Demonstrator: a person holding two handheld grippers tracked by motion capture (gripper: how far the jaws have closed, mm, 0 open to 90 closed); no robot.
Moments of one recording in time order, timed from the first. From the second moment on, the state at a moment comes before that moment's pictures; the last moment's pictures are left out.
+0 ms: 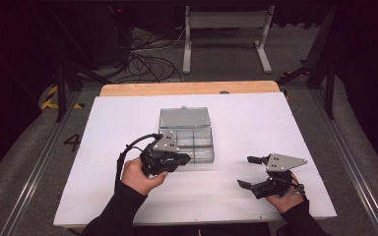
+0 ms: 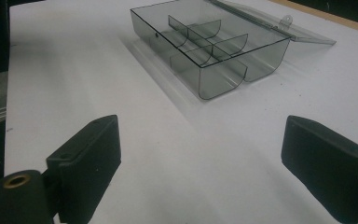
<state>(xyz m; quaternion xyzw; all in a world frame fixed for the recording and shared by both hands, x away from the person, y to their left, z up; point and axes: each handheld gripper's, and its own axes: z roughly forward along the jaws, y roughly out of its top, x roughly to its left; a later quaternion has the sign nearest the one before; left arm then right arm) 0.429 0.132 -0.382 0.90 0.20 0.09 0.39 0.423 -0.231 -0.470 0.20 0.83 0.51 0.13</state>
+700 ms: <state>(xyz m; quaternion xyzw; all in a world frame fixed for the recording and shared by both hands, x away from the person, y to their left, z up) 0.437 0.158 -0.377 0.88 0.24 0.12 0.39 0.423 -0.230 -0.470 0.20 0.83 0.51 0.13</state>
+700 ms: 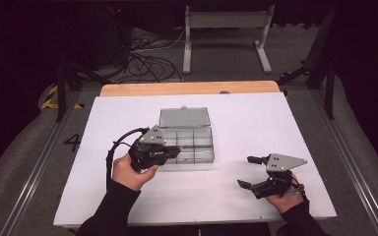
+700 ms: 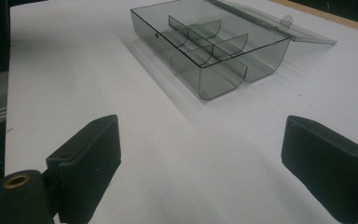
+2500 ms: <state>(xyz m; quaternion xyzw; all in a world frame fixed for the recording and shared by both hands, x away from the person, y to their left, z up) 0.496 0.183 -0.428 0.82 0.37 0.18 0.40 0.424 -0.230 -0.470 0.20 0.83 0.51 0.13</state>
